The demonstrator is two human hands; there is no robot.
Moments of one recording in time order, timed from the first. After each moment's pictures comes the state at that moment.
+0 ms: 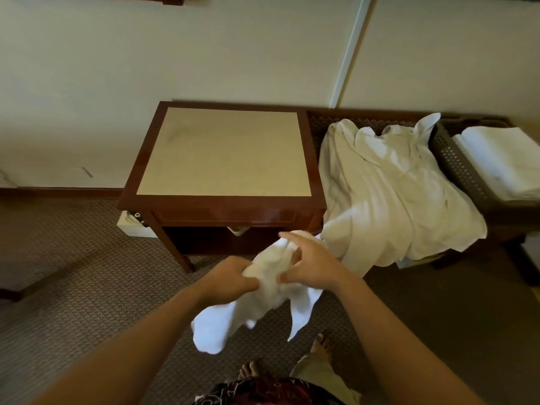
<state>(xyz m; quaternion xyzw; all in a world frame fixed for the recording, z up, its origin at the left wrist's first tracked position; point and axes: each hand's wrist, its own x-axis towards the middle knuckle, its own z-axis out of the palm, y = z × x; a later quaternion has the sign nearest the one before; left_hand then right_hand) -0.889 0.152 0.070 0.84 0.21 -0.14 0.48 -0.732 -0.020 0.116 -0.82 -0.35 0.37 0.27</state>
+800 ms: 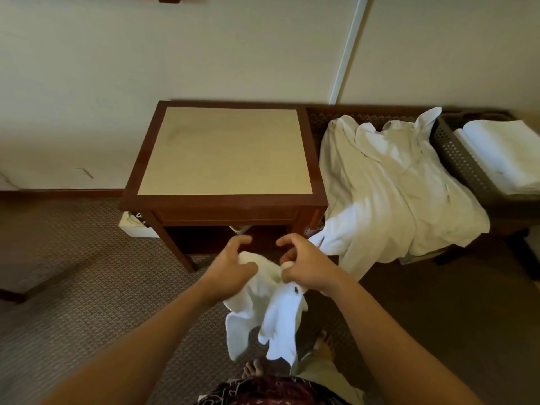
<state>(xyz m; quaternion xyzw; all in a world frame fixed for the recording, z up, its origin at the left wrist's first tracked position) -0.889 0.140 0.096 0.78 0.32 -0.04 0.54 -0.747 -0.011 0.112 -0.79 -0.27 0.43 0.32</state>
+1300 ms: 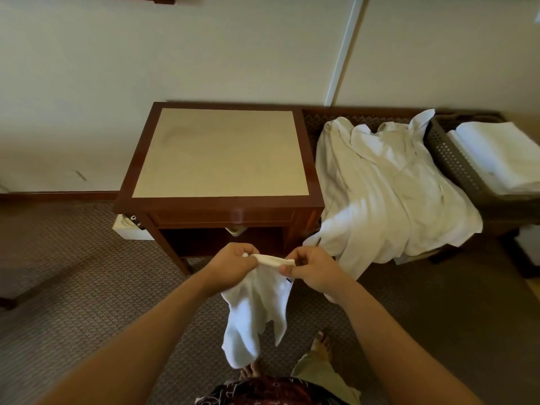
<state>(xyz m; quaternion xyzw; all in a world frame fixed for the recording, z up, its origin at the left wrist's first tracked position) -0.869 0.152 0.092 0.77 0.29 -0.08 0.56 -0.744 -0.027 0.104 -0.78 -0.19 0.43 0.42</state>
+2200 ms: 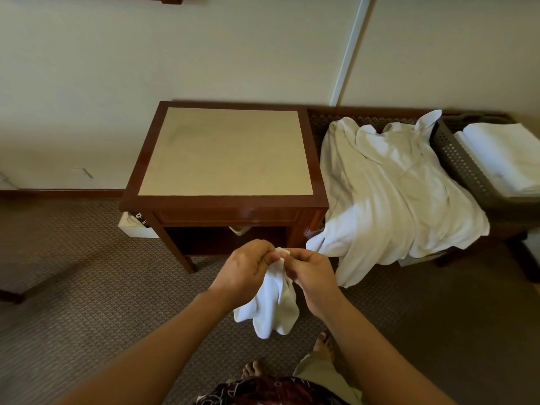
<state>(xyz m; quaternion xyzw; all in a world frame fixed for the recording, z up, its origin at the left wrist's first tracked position) -0.879 0.122 0.091 0.89 0.15 0.14 0.41 -0.784 -0.017 0.108 -0.64 -0.02 0.41 0.65</state>
